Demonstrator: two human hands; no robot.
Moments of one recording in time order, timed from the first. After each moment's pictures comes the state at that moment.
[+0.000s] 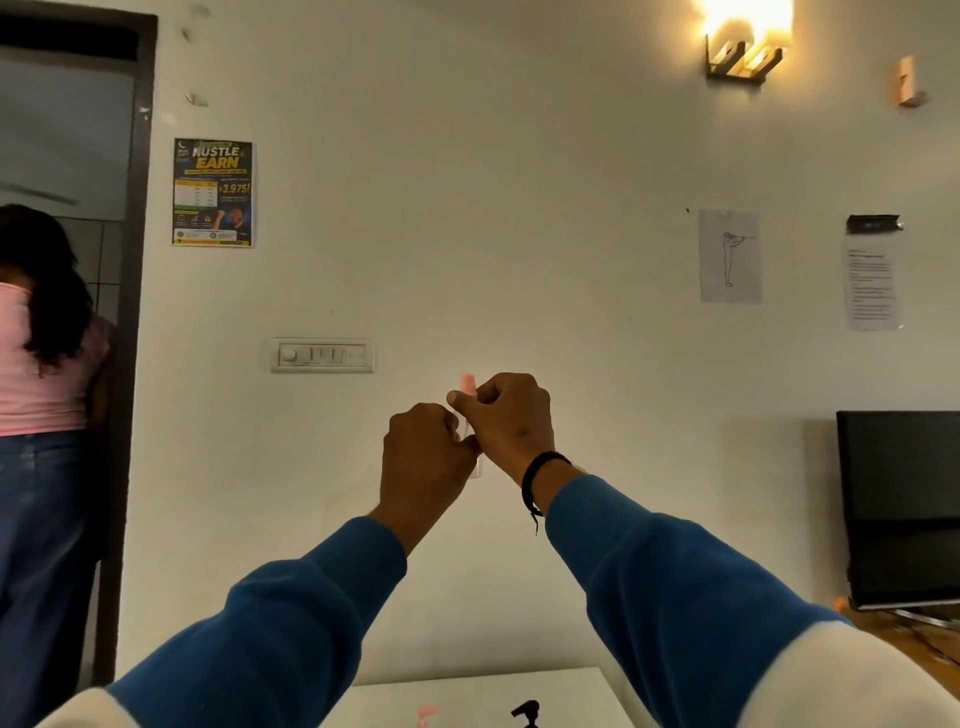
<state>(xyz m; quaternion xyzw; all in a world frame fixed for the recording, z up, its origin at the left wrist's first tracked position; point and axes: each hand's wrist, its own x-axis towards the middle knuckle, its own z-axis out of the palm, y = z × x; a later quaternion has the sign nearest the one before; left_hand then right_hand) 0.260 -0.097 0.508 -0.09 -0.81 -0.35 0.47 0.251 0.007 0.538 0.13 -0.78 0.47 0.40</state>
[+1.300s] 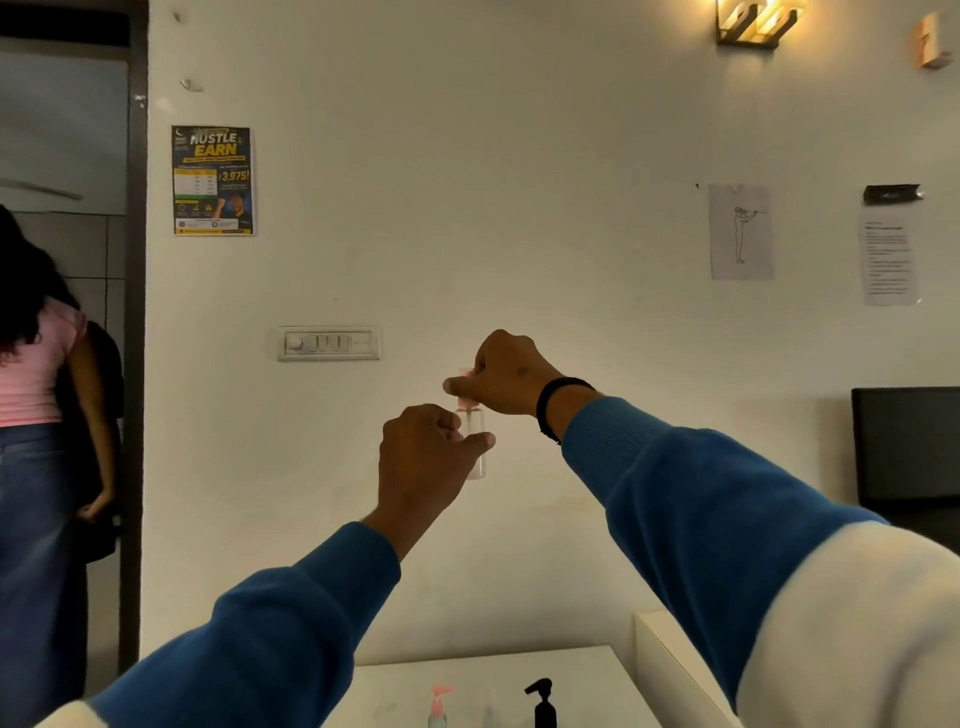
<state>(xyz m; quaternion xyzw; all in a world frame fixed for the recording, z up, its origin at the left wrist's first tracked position) 0.257 -0.106 0.488 -0.08 -0.79 -0.42 0.43 0.255 0.013 0.584 0.19 -0.90 0.26 0.28</state>
